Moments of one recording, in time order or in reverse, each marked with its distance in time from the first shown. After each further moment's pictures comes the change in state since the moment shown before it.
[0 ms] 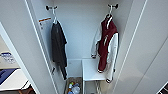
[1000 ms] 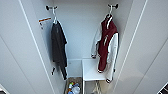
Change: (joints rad) left arm 0.019 0.024 -0.263 -0.831 -0.106 -0.047; right arm -0.056 0.091 -0.086 -0.001 0.082 -0.004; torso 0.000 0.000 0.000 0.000
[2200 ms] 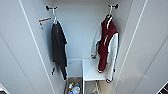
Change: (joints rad) left arm 0.205 0.002 -0.180 0.826 0.051 -0.009; right arm 0.082 0.135 -0.169 -0.380 -0.083 -0.056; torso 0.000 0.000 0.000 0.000
